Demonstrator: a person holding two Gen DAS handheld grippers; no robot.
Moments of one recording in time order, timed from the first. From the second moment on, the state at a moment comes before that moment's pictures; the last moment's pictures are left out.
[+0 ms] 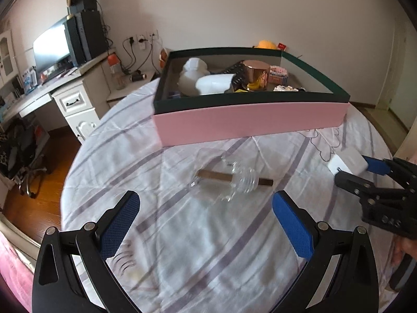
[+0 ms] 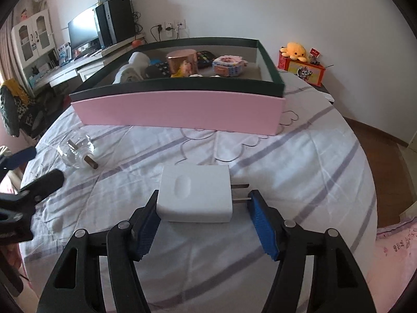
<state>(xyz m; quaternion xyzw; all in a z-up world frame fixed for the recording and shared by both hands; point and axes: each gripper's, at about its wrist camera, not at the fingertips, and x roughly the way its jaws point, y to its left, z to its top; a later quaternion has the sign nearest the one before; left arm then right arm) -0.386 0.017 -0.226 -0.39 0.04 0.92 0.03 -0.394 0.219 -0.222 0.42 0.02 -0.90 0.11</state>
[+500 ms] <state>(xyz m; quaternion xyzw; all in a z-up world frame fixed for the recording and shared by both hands) -0.425 0.028 -0.243 -0.44 0.04 0.90 0.08 -0.400 0.227 -0.226 0.42 0.02 -0.90 0.10</state>
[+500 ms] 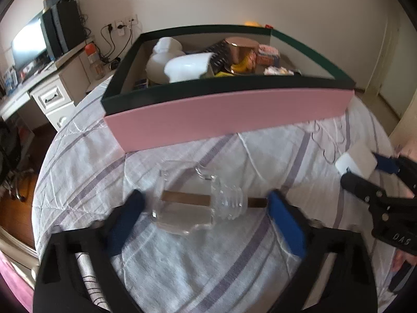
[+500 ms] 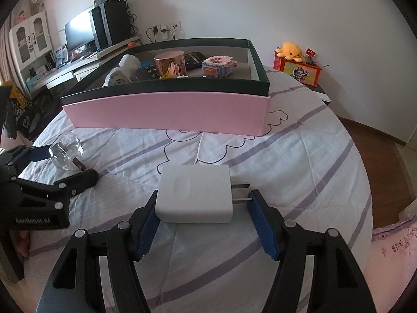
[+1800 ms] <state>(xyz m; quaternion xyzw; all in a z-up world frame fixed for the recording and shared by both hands) -0.391 0.025 -0.239 -0.41 0.04 0.91 0.09 -0.401 0.222 -0.222 0.41 0.04 -0.91 0.09</state>
